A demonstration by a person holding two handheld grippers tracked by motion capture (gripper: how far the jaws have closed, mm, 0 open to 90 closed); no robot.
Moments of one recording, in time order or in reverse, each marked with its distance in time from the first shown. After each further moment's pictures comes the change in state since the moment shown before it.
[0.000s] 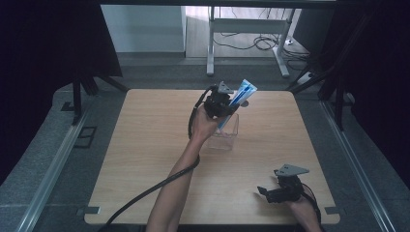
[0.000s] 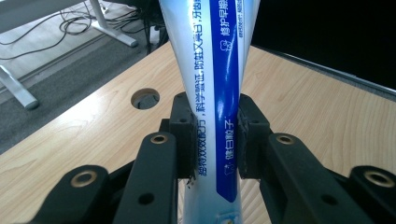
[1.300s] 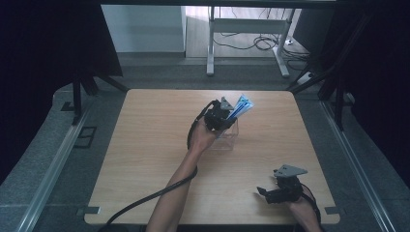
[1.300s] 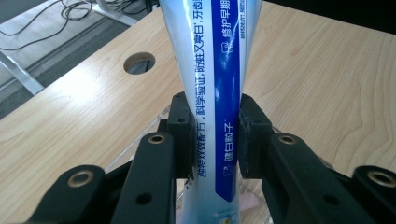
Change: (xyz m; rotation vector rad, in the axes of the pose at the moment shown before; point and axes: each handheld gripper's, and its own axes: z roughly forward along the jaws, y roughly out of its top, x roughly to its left) left arm -0.012 -0.040 0.019 0.073 0.027 0.053; right arm 0.003 0.001 0.001 0.013 -0.018 -0.037
